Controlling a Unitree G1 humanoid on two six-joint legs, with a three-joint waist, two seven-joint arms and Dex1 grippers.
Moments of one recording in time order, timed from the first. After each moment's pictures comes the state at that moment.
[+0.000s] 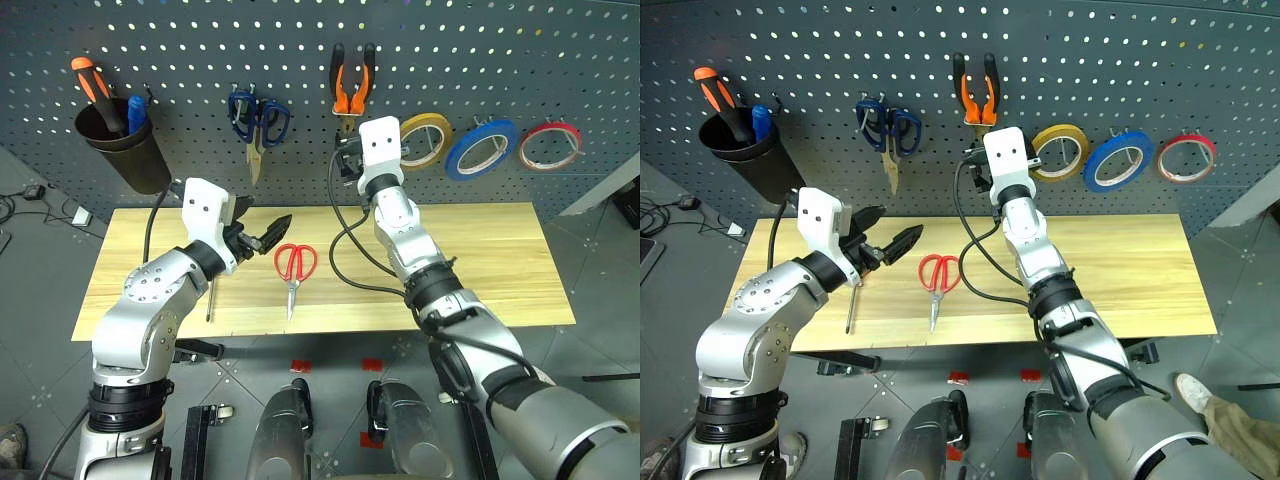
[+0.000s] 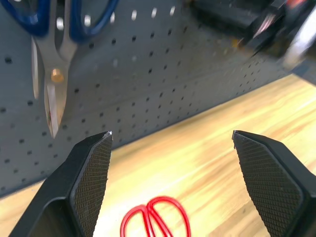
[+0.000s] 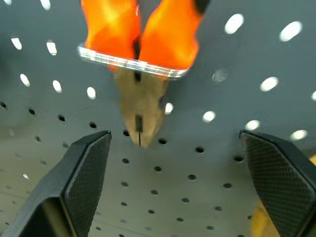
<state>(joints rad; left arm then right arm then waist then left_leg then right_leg) -0.30 0.49 0.13 -0.34 -0.41 0.66 -0.40 -0.90 0.06 0.07 0.54 -0.06 -0.05 0.00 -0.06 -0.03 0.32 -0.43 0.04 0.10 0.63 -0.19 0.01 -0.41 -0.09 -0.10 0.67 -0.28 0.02</state>
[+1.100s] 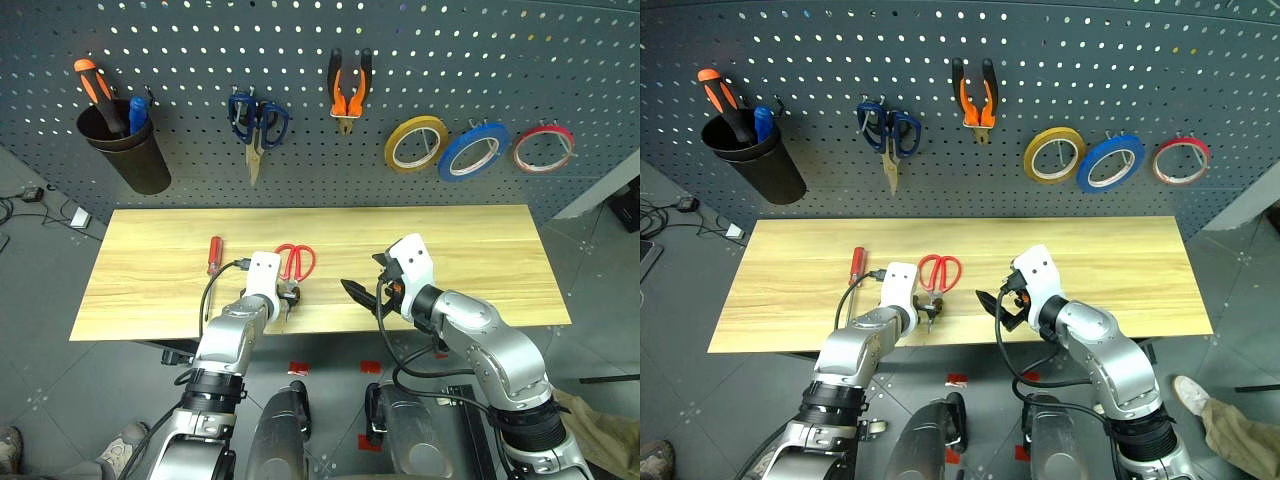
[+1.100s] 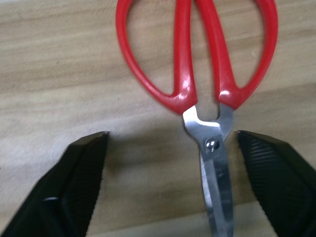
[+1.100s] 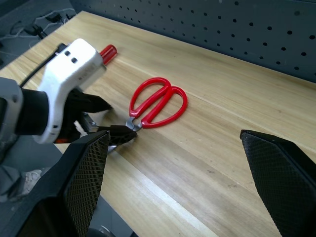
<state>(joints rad) -0.40 0.20 -0.03 0.18 -0.13 0.82 -0.07 -0.28 -0.23 0.19 -0.44 0.26 0.82 0.40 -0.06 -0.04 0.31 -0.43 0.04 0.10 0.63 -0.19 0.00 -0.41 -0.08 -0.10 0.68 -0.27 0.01</state>
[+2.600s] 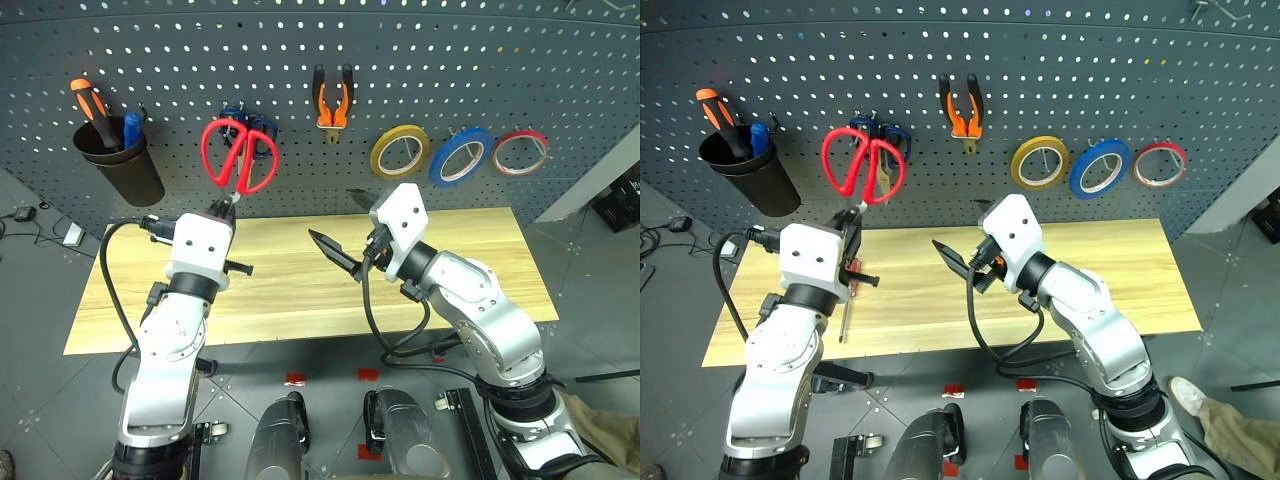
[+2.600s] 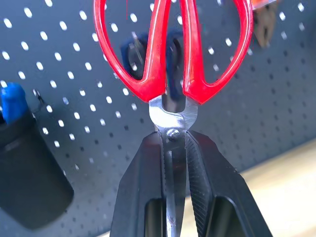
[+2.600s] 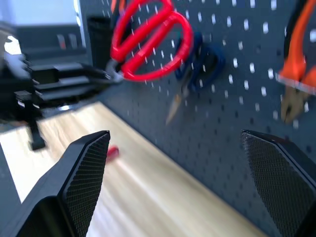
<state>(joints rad) -0.15 0.35 0.09 -0.49 0.10 0.35 -0.12 -0.49 -0.20 0.27 -0.48 0.21 0.59 0.41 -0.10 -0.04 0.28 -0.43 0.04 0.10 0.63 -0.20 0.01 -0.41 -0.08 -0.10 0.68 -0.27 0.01</state>
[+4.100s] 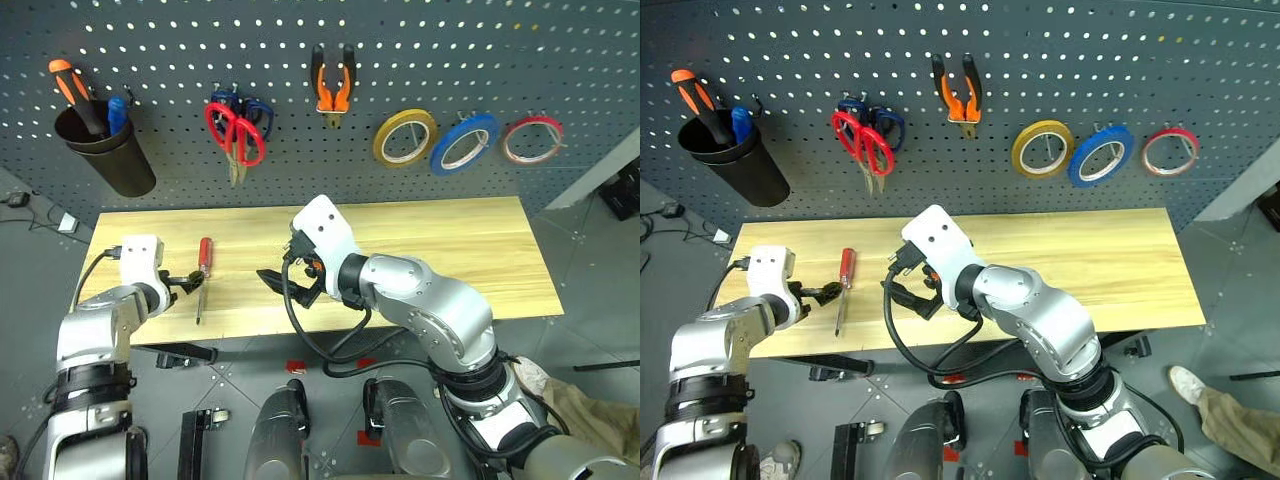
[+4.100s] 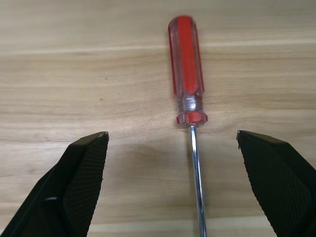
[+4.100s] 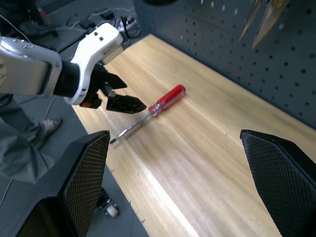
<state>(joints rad) -0.41 0.61 0.30 0.31 -0.22 0.81 -0.41 -0.67 0.00 0.39 -0.46 0.28 1.17 0.29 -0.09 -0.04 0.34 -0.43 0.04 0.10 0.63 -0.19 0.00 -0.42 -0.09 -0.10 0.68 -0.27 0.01</state>
